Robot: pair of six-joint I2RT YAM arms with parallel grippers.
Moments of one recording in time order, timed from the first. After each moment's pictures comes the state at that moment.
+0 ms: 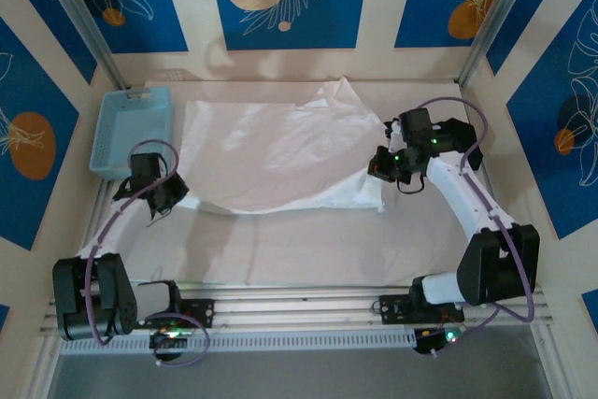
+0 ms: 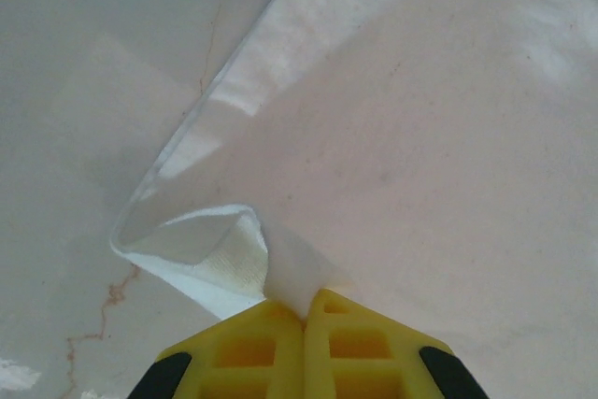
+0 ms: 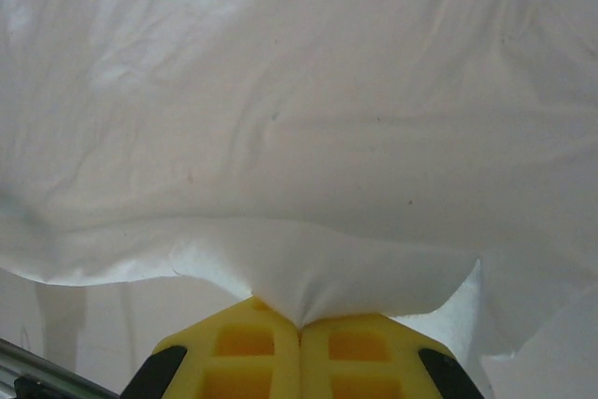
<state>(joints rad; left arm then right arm) 0.10 1.22 0.67 -0.40 0.14 -0.59 0.15 1.39 1.13 -0.87 -0.37 0.42</state>
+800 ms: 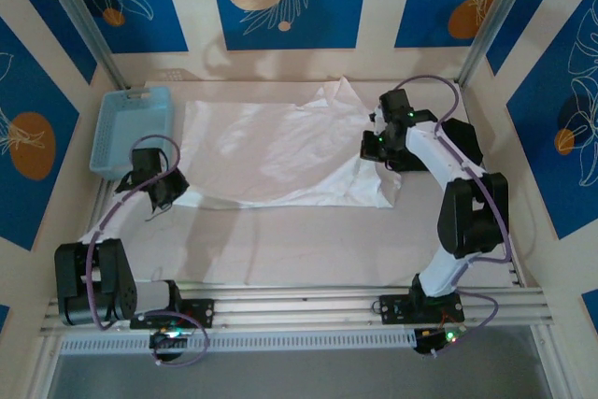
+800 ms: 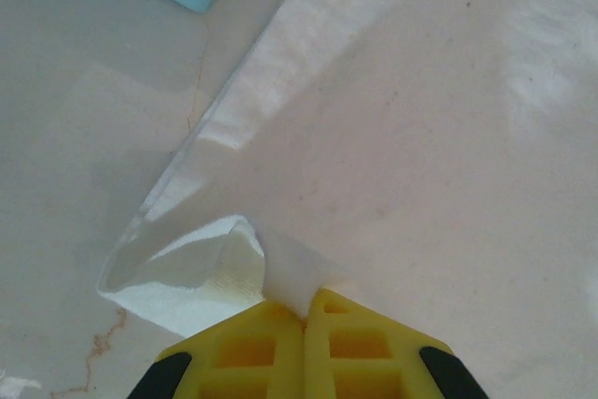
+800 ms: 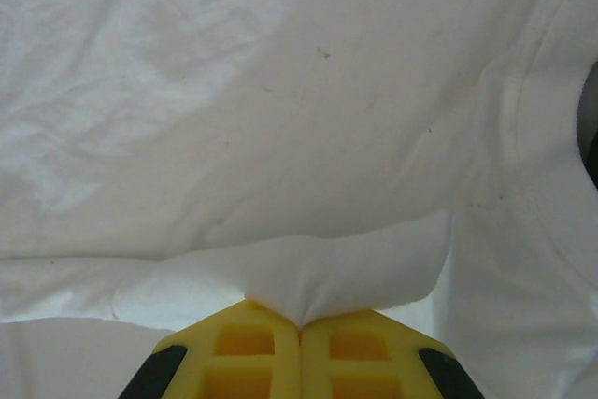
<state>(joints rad) 0.10 1.30 0.71 -0.36 0.13 -0.58 0.19 1.70 1.36 -0.85 -0.23 0.29</state>
